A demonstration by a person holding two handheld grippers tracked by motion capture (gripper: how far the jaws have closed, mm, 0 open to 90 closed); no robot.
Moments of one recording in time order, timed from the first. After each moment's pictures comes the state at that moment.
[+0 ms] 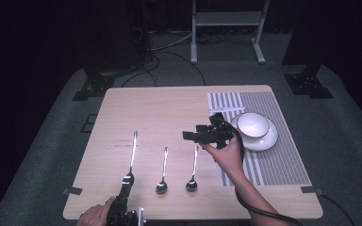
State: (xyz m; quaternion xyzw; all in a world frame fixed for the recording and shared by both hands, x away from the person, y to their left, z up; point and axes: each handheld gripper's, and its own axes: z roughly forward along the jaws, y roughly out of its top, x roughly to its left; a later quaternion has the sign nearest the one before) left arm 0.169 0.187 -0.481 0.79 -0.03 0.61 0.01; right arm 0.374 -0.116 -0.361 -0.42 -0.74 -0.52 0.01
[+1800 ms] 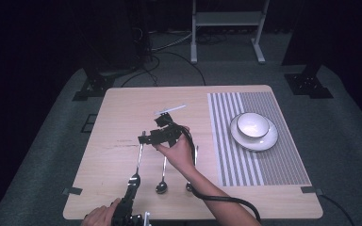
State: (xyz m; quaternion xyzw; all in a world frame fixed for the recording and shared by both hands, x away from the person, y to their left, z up) left arm 0.160 0.171 -0.472 0.78 -0.05 0.62 0.03; right arm 0.397 0.024 -0.378 -0.39 -0.79 -0.47 0.05
